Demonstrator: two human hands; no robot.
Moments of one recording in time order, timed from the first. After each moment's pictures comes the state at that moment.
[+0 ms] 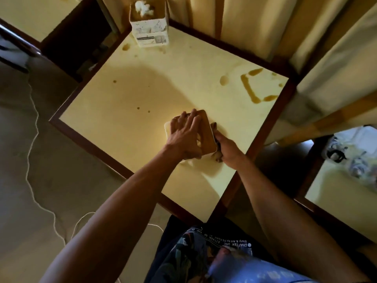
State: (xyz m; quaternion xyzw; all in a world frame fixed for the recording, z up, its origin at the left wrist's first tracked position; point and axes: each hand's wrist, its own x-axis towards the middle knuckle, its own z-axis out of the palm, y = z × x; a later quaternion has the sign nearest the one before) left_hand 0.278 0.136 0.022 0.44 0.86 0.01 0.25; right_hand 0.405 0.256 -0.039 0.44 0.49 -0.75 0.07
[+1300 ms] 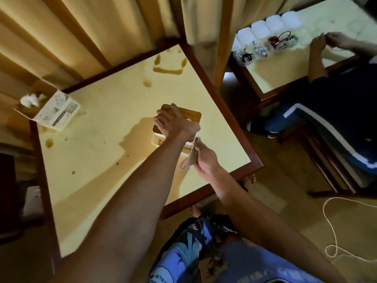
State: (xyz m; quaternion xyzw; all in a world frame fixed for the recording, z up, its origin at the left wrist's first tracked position) left_hand 0.267 0.130 0.037 0.57 0.79 -0.12 0.19; right_hand 0.334 0.028 -0.015 0.59 0.05 -0.69 -0.42
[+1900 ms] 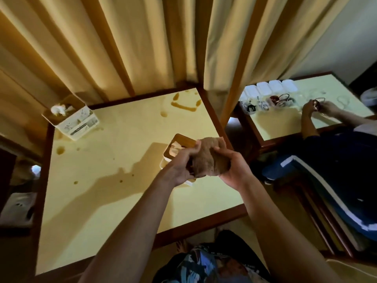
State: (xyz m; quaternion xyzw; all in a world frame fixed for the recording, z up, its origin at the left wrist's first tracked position) left_hand 0.225 0.078 0.073 0.22 0.52 0.31 0.77; right_hand 0.398 0.063 0.086 0.46 0.12 -0.76 -0.44
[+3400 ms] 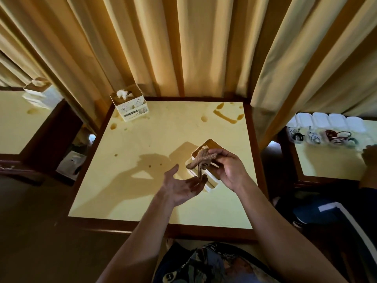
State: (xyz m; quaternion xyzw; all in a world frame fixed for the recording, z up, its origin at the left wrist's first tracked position) left_hand 0.173 -0.004 0.044 -0.22 0.30 0.50 0.78; right_hand 0.338 0.089 0.086 0.41 0.30 -0.79 -0.36
